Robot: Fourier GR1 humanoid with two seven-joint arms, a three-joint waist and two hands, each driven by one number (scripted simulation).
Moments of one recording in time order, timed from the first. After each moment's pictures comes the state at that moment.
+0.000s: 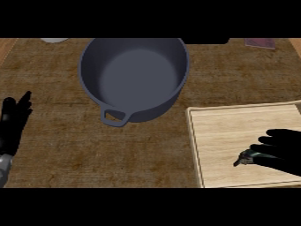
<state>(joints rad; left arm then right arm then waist) -0.13 0.65 -0.27 -1.38 0.25 0.41 0.32 -0.16 -1.24 0.31 -2.04 0.45 0.65 -0.38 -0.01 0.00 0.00</state>
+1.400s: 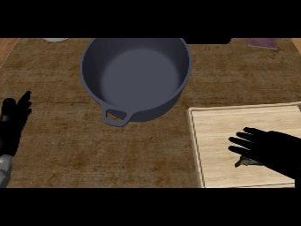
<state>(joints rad) -0.09 0.53 -0.12 -1.44 0.08 0.29 0.38 -0.13 -0.84 0.42 -1.76 1.02 0.59 -0.42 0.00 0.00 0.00</state>
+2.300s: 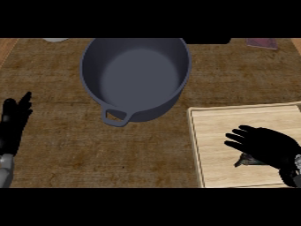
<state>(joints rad) -0.09 0.44 -0.01 -1.42 -0.01 0.20 0.37 -0.15 -0.68 0.40 -1.56 1.26 0.57 -0.48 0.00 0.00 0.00</state>
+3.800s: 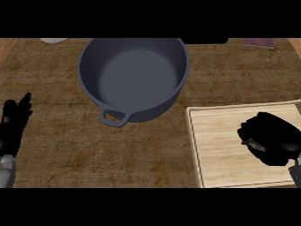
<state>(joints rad) -0.08 0.36 0.07 -1.44 -0.10 0.13 0.37 -0.14 -0.50 0.17 -1.54 1.30 0.38 -0.50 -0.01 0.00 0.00</state>
